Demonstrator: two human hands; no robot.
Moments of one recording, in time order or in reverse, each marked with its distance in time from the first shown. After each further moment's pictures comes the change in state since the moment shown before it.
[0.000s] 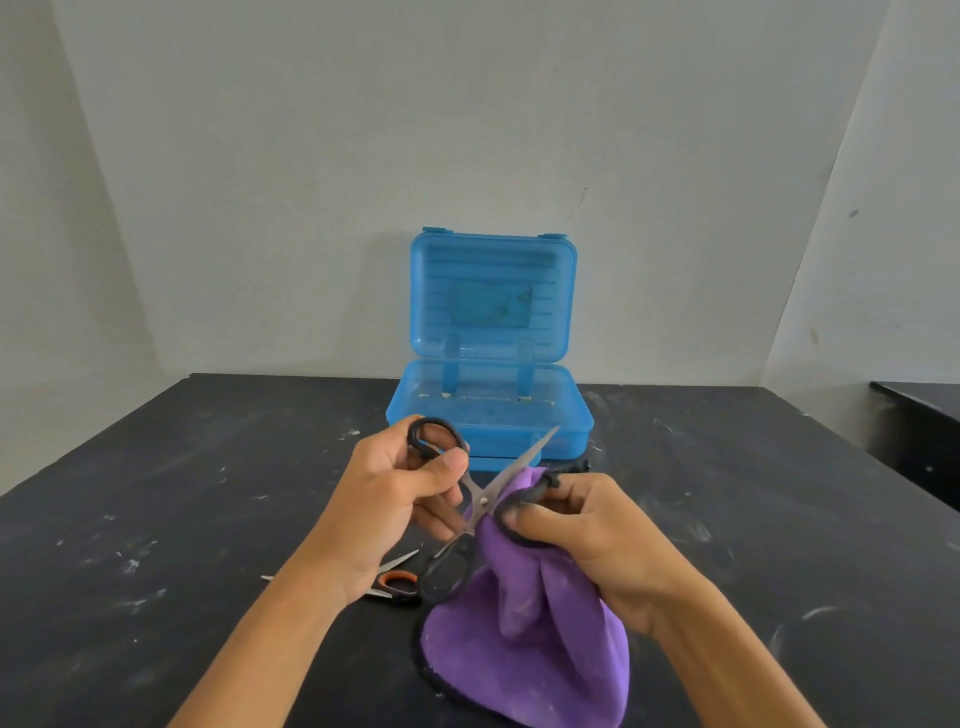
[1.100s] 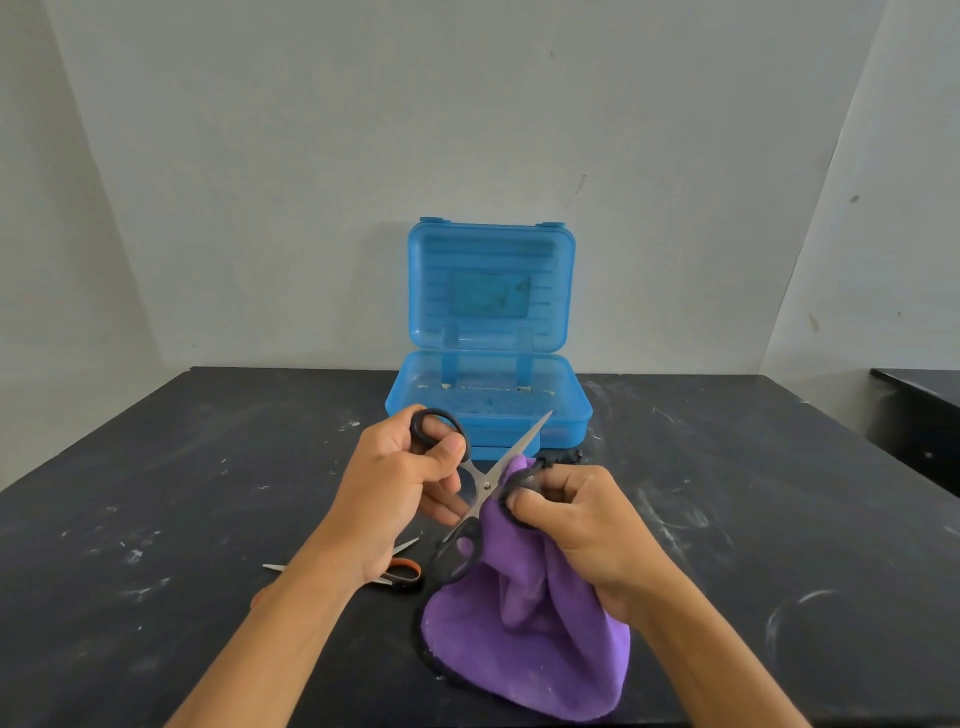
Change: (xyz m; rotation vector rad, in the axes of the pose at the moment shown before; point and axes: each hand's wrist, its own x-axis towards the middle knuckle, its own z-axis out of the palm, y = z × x) left_hand 0.008 -0.009 0.007 0.095 0.136 -0.049; right_hand 0.004 0.014 0.008 -0.103 0.167 -0.026
